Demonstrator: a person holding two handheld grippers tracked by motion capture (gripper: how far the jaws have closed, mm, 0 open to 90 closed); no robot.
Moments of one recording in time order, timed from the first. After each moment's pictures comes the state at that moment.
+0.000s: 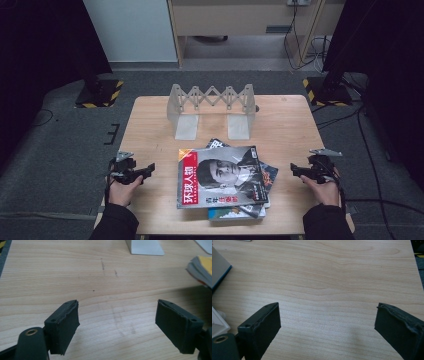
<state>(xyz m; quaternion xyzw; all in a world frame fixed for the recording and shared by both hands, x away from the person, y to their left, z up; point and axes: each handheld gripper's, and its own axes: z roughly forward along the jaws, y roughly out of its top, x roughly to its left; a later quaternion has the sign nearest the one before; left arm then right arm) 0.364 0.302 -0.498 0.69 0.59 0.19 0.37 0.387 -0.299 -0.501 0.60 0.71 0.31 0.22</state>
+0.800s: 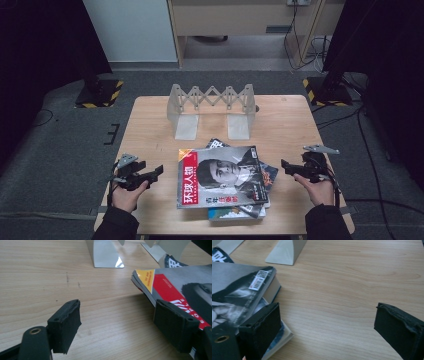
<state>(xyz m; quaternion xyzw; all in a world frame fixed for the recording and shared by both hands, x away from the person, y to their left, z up) 0.337 0.274 -0.473 0.69 0.55 0.17 0.43 0.374 -0.264 -0.463 0.57 0.71 0.36 0.21</state>
